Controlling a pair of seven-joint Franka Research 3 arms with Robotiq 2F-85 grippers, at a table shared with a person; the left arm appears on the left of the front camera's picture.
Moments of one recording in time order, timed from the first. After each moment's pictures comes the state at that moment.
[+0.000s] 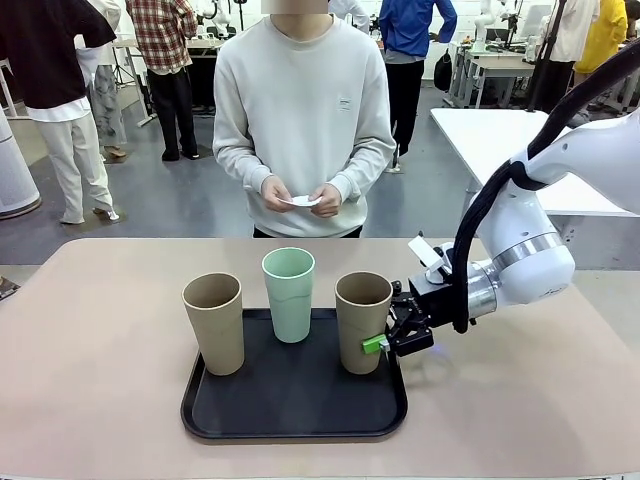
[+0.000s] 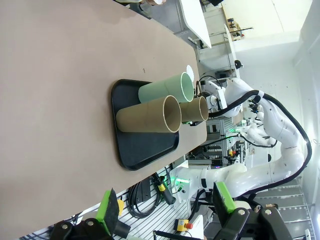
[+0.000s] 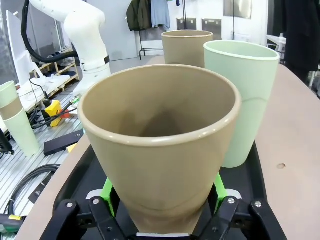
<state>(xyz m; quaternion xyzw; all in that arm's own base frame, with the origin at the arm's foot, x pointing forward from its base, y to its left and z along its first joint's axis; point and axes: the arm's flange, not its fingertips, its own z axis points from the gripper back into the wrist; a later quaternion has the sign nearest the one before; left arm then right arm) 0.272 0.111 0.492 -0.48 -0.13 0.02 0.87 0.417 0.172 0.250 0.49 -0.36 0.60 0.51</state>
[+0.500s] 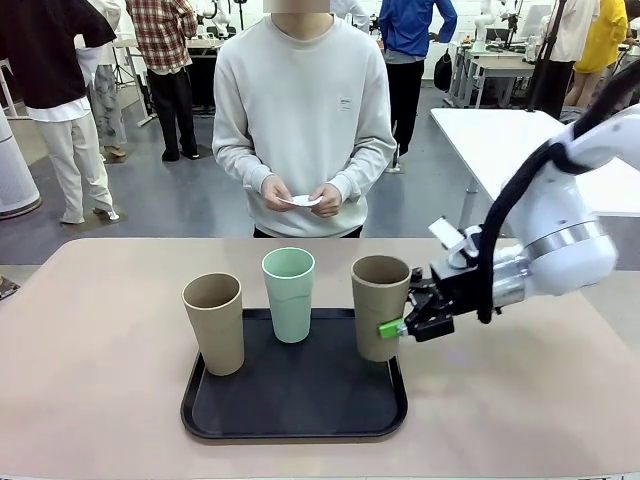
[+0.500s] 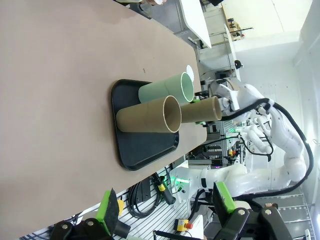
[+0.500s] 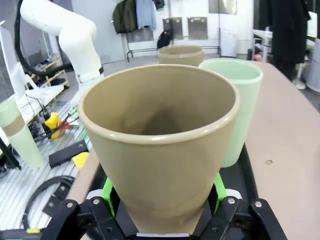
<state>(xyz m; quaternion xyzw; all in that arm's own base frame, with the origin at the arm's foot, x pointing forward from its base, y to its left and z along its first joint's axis) 0.272 0.111 0.492 -0.48 -0.13 0.03 0.87 0.394 0.140 0.307 0.48 -0.37 0.57 0.55</state>
